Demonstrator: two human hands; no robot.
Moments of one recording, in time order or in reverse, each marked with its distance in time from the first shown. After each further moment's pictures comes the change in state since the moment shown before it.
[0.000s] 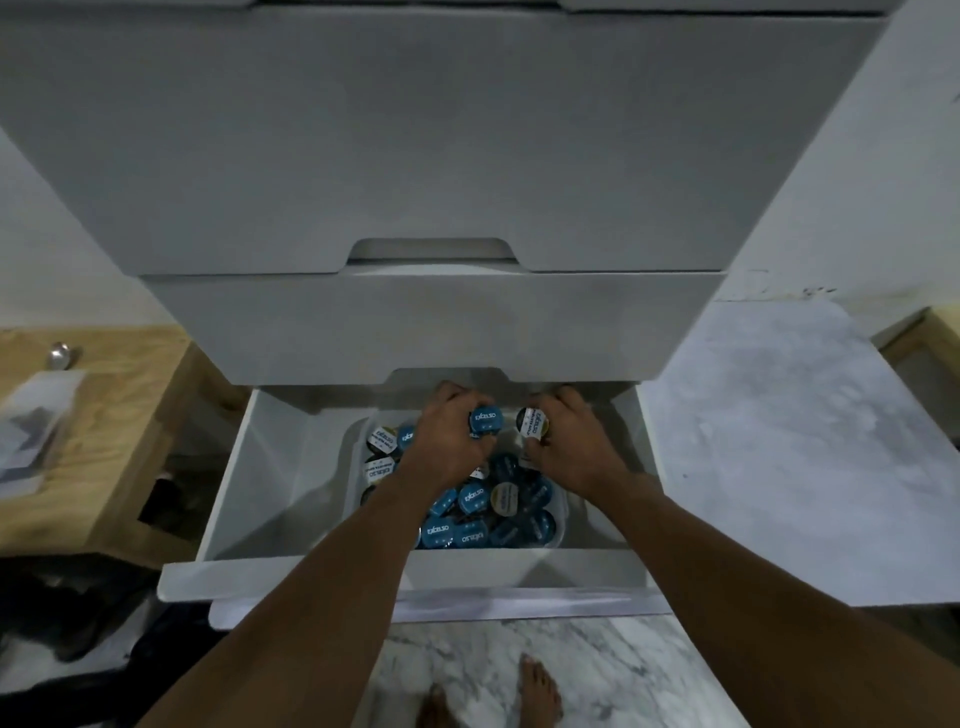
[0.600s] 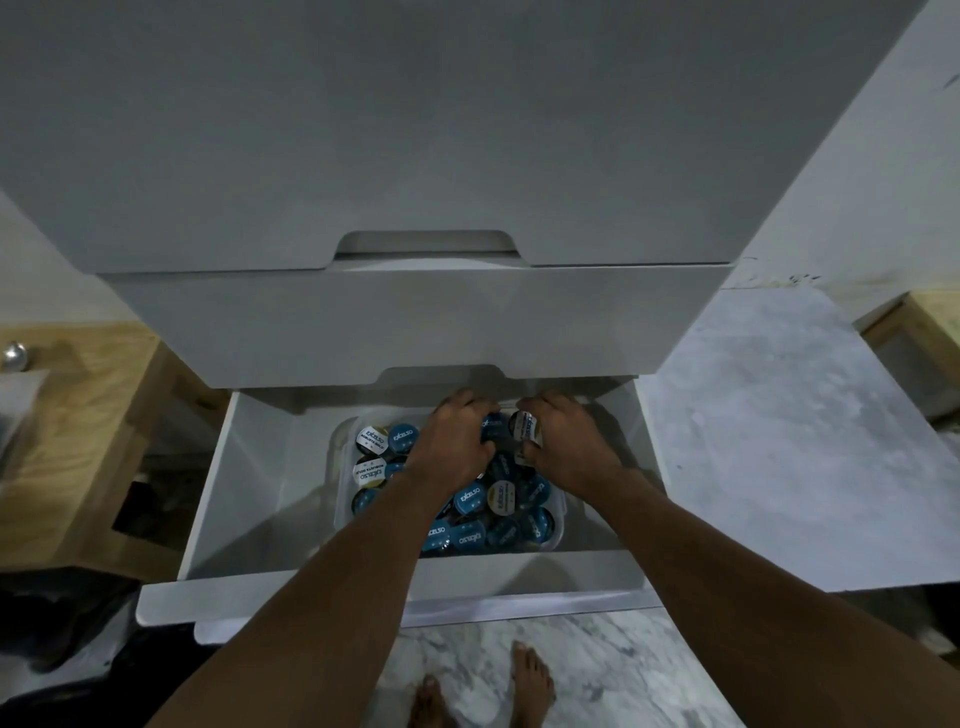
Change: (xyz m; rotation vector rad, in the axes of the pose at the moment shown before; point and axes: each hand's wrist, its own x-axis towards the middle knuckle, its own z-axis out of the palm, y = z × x) left_hand 0.014 -0.010 0.018 0.201 -0.127 0.138; right_hand 0.008 0.009 0.014 -0.143 -0.016 -0.049
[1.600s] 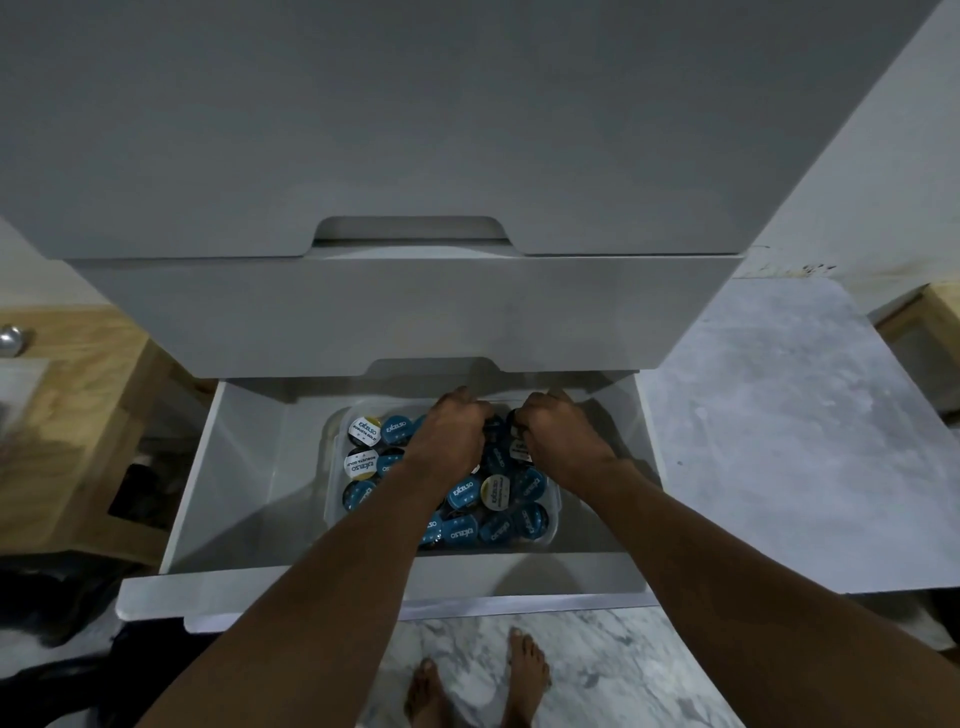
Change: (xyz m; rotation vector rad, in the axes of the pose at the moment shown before) left_hand 0.008 -0.002 0.010 0.112 -0.059 -0.012; right_hand 0.012 0.007 0.002 -0.172 -0.113 -0.143
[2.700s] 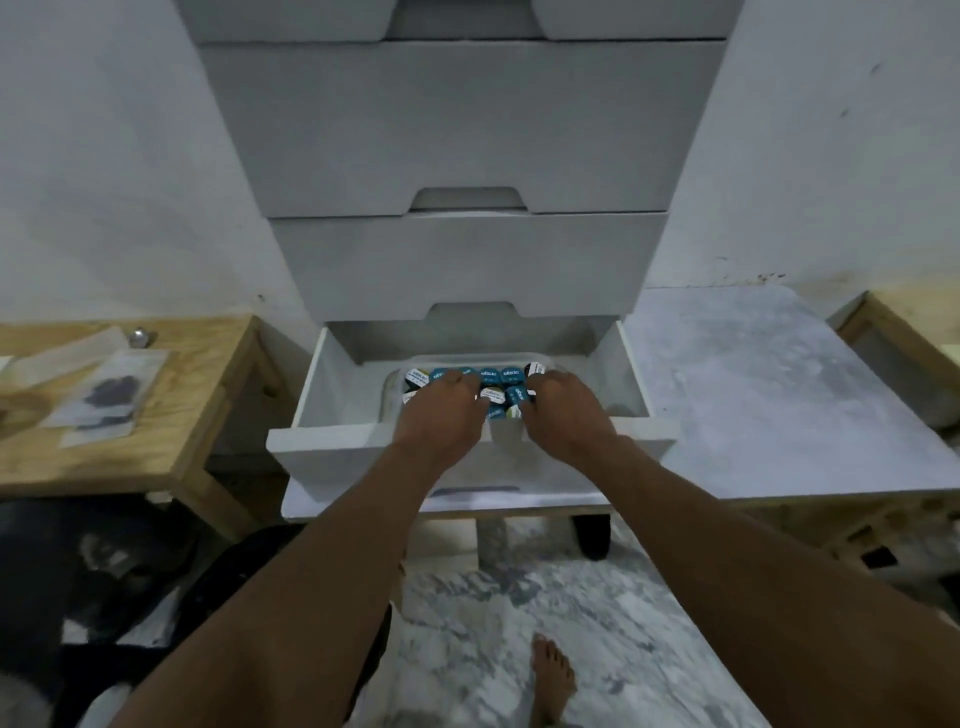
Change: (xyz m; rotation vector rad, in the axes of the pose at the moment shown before) left_hand -0.147 0.030 -0.052 0.132 0.234 -0.039; right_hand -0.109 -0.097 -0.030 0.056 0.244 0.135
